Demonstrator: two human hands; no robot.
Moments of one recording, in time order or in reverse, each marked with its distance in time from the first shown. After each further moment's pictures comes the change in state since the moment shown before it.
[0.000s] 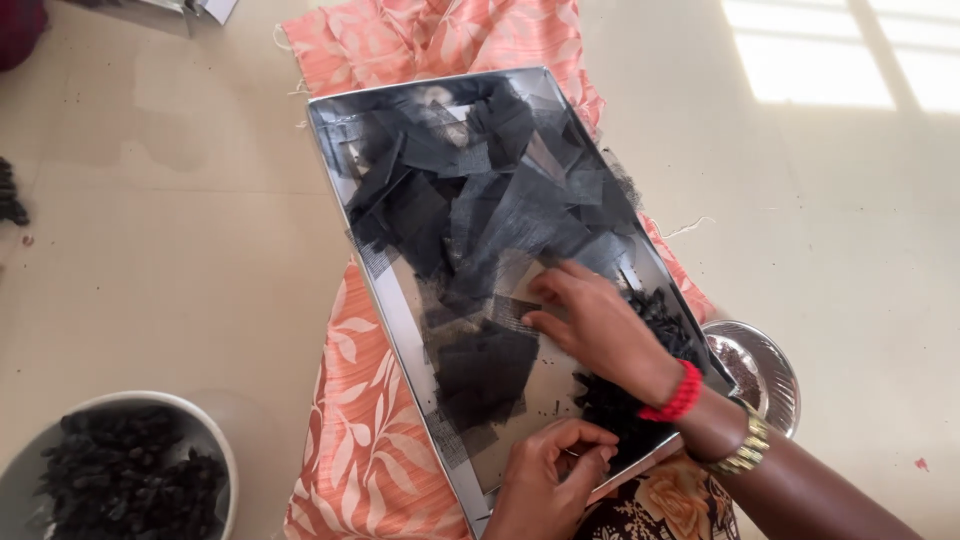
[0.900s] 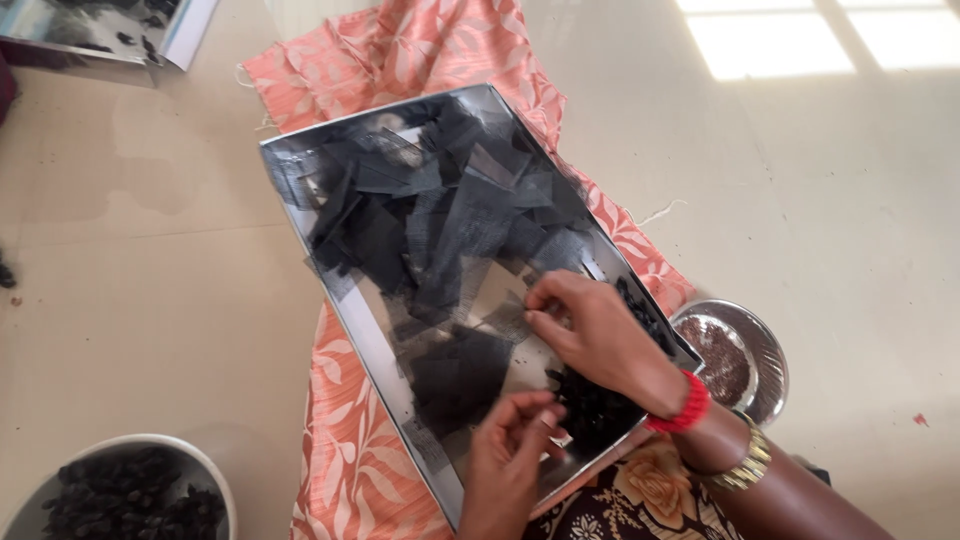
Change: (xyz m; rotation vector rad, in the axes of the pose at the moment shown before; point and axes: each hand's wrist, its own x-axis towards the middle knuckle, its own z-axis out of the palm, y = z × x) left_hand 0.007 -0.001 0.003 -0.332 0.231 -0.012; right_hand -0.032 -0.003 -0.028 0.073 0.101 0.053
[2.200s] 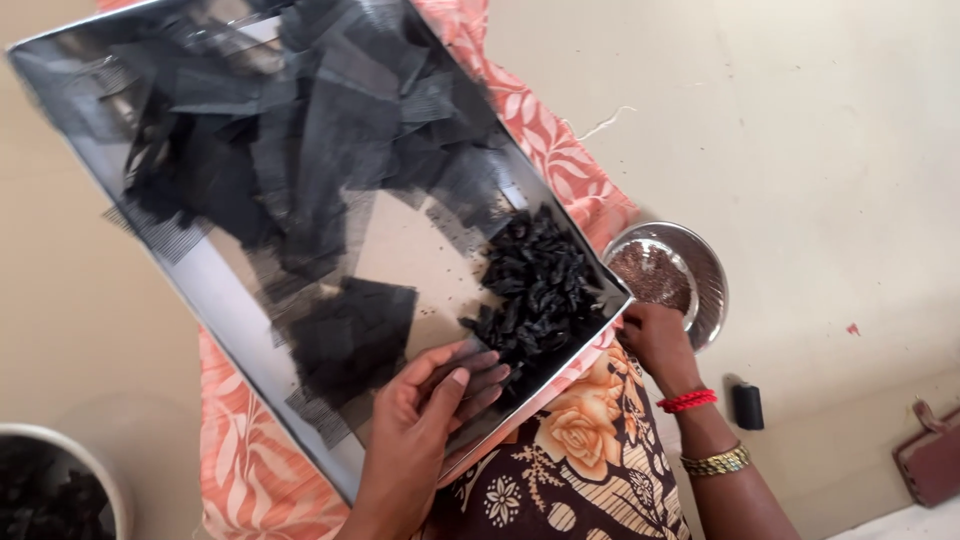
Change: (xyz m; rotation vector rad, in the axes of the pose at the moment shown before) left_hand -0.005 0.012 0.014 -0.083 -0.044 -0.086; right_hand -0.200 0.260 0.026 -0.182 0.154 0.681
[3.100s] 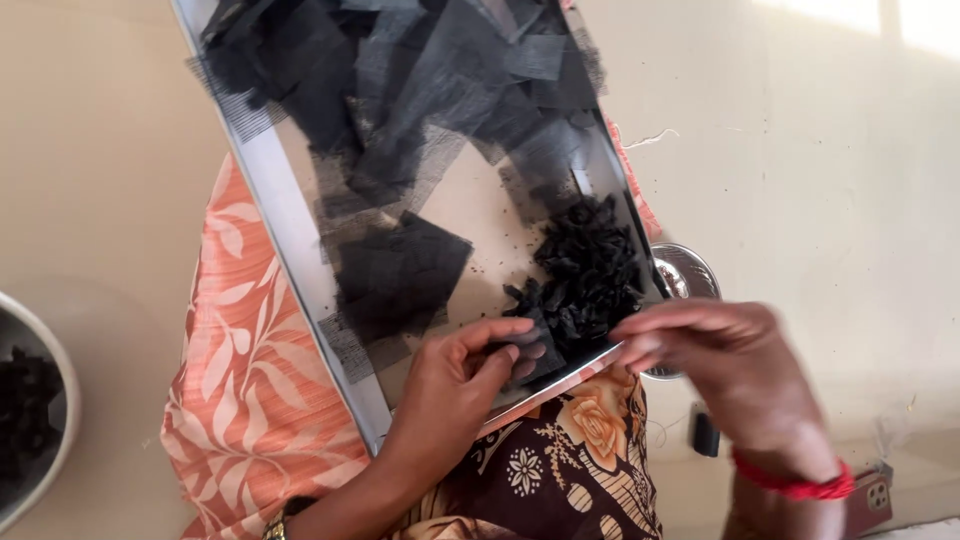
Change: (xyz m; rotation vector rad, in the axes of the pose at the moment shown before) left_hand 0.000 -0.007 -0.009 0.093 -0.086 0.110; right_hand -0.058 -0.203 -0.130 0.767 -0.418 -0.119
